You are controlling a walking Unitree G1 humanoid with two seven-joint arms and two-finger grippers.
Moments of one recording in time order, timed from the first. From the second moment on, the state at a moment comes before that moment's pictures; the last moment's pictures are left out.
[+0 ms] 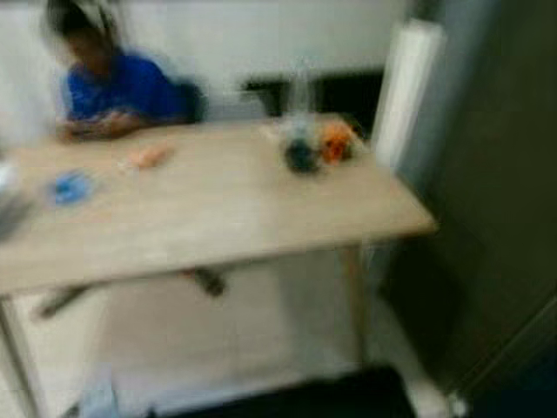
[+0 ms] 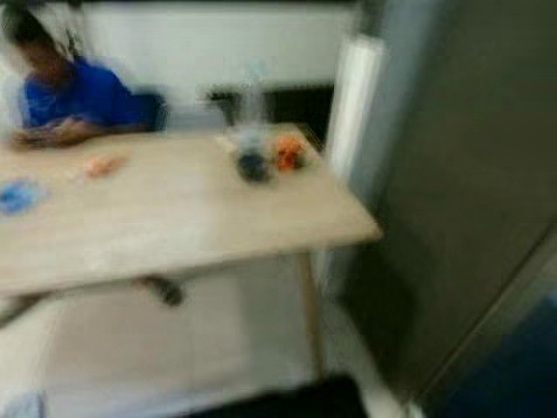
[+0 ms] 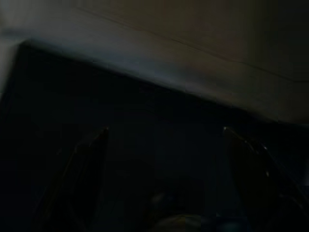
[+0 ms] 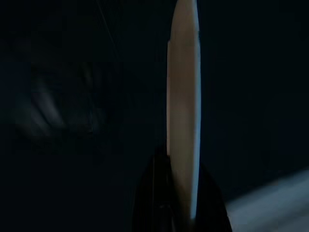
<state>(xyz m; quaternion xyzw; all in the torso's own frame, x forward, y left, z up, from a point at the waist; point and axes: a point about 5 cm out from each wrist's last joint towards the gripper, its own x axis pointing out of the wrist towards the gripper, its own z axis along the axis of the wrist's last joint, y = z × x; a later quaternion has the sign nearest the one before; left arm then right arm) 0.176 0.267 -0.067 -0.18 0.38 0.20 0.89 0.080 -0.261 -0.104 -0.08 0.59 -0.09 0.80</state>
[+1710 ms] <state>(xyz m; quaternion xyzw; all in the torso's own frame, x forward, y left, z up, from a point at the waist) 0.151 0.237 -0.087 -0.13 0.45 0.12 0.88 0.120 -0.253 -0.096 -0.11 0.55 -0.05 0.83</state>
